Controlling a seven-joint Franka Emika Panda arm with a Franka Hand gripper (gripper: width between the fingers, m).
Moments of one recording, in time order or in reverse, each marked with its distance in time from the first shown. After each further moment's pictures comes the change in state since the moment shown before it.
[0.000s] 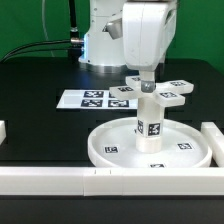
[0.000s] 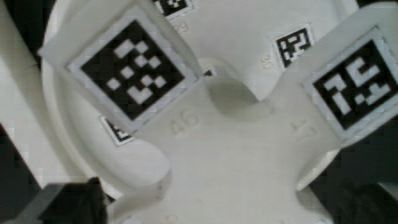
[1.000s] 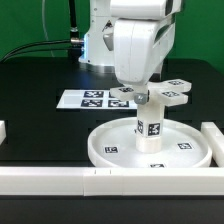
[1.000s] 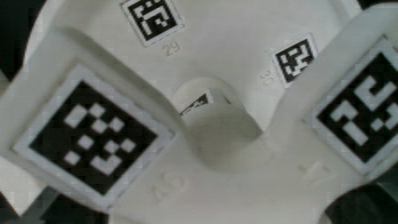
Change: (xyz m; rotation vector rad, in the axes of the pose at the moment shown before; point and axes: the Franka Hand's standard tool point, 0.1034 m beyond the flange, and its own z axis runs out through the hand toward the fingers) arm -0.006 -0.001 0.018 0.016 -0.015 0.058
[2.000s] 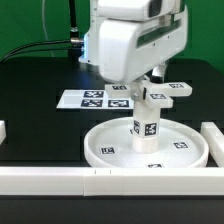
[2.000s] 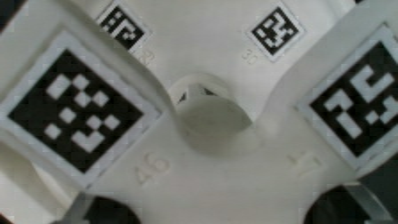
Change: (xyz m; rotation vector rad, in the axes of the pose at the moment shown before) arm 0.001 -0.003 0.001 0.008 0.001 0.450
